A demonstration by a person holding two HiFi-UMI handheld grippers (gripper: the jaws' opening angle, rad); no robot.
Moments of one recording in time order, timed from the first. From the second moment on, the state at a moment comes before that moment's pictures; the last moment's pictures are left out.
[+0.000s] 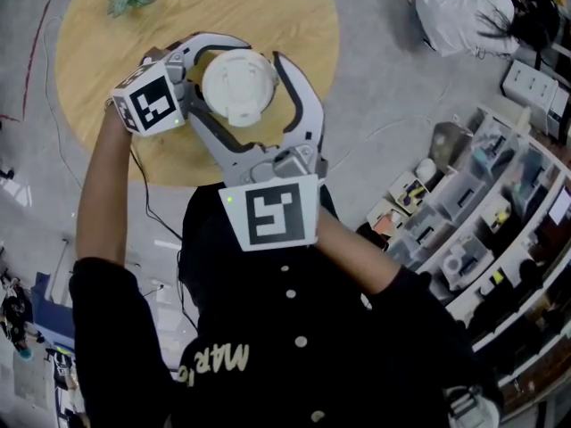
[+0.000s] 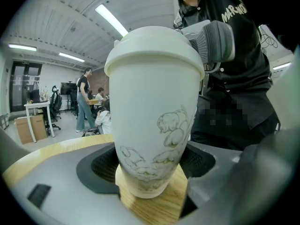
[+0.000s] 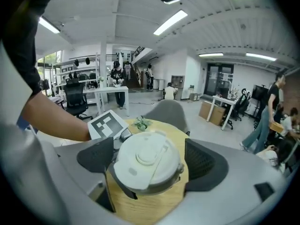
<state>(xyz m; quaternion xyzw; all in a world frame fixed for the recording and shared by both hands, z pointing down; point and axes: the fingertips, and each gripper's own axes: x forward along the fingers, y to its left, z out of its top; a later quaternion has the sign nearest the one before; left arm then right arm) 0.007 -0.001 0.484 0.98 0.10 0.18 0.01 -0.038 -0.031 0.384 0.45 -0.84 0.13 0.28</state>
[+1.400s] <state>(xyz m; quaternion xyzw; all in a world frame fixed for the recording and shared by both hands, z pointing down) 0.007 -0.004 0.484 0.98 0.09 0.18 0.01 -0.054 0.001 0.396 -0.14 -0.94 -0.10 0.31</state>
